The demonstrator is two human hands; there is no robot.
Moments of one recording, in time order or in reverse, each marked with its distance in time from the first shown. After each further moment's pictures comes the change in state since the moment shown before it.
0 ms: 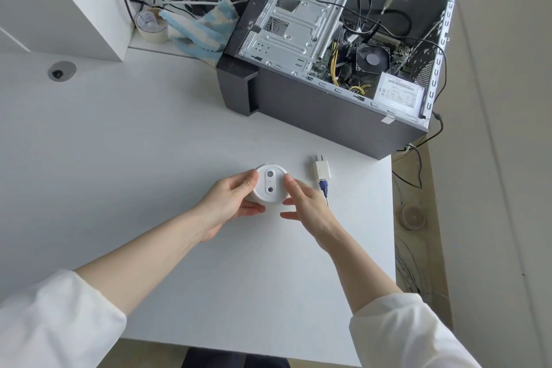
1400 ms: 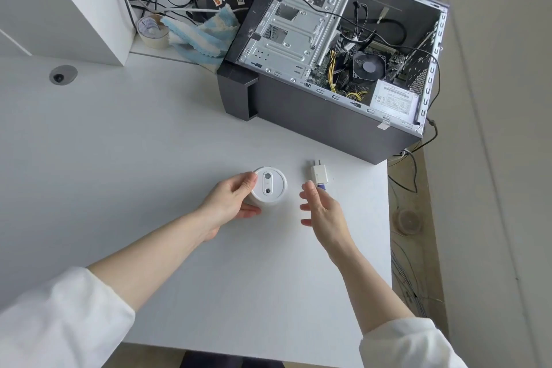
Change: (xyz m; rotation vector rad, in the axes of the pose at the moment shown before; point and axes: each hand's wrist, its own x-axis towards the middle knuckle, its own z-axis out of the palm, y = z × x) left_hand 0.014 -0.007 -0.002 0.048 0.080 -0.003; right_hand -0.015 0.010 -0.016 -0.032 0.249 0.008
